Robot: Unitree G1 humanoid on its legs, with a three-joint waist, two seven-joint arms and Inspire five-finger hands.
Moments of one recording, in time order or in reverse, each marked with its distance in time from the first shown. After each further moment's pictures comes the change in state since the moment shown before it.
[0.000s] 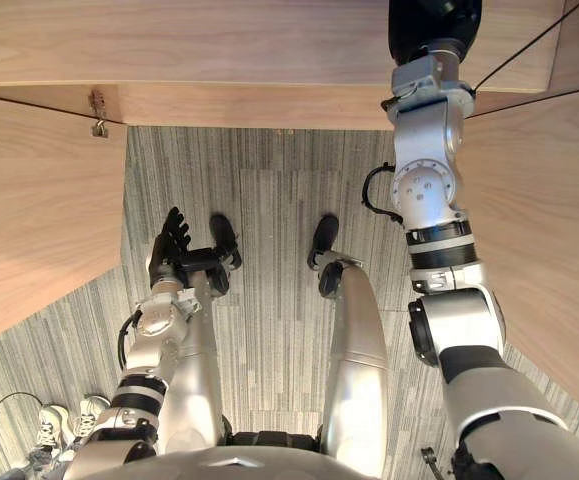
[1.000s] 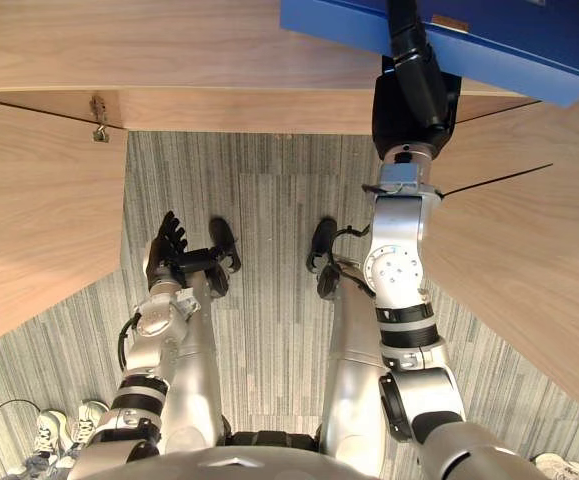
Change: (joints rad) left arm 0.000 -0.024 0.040 -0.013 0.002 0.029 0.015; right arm 0.366 0.221 -0.025 -0.304 0.039 -0.104 0.021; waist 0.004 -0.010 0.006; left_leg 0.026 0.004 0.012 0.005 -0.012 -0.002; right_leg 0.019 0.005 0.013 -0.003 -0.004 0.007
